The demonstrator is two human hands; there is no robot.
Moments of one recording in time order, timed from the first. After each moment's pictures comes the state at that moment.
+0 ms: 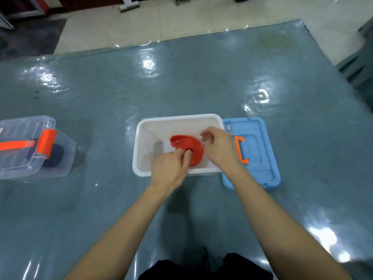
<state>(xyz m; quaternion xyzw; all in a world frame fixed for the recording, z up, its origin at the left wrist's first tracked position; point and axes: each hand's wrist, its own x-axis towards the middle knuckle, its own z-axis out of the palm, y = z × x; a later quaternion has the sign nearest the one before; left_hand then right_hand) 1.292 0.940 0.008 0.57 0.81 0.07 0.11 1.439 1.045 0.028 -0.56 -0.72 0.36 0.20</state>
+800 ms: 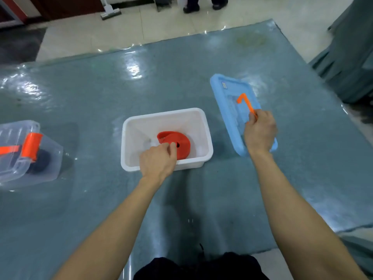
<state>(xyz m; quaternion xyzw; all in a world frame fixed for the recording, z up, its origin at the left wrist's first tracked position) 1.296 0.944 0.001 0.53 0.84 0.10 0.09 1.565 1.095 0.015 -0.72 -0.60 0.11 0.33</state>
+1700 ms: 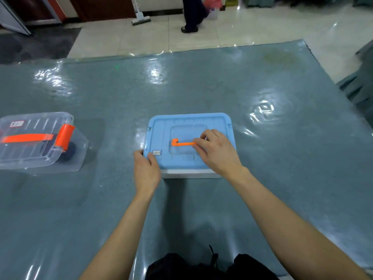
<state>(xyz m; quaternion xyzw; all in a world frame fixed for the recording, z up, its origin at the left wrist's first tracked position) 1.222 0.892 -0.005 0.24 0.85 0.43 0.19 1.424 1.030 0.022 -0.33 -0.91 0.07 0.25</state>
